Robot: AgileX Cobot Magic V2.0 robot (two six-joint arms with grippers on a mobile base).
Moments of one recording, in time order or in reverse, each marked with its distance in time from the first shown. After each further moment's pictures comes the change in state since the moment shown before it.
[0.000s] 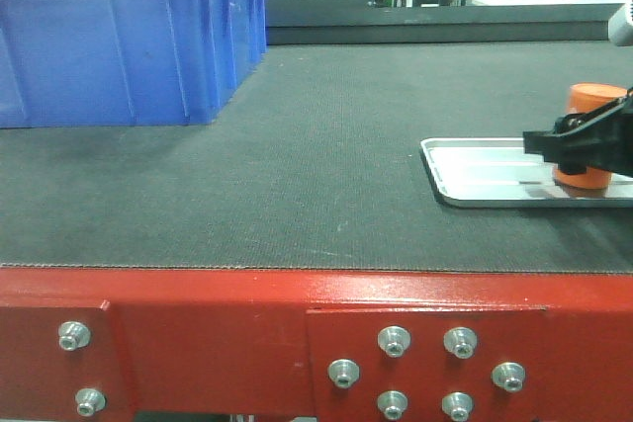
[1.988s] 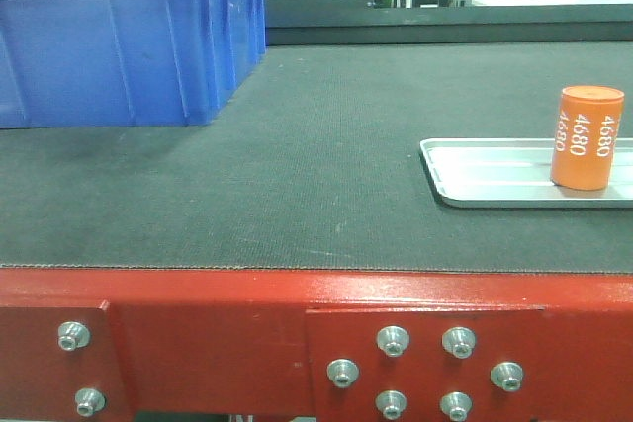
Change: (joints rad) left arm 0.000 0.000 0.000 0.000 0.000 0.000; right arm -0.036 -1.651 0.271 0.272 1.180 -0.180
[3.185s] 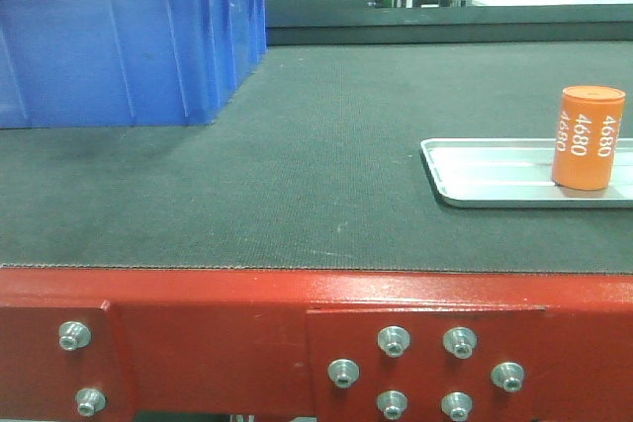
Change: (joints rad) left arm 0.000 0.000 0.000 0.000 0.000 0.000; right arm -0.086 -0.135 0.256 0.029 -0.150 0.005
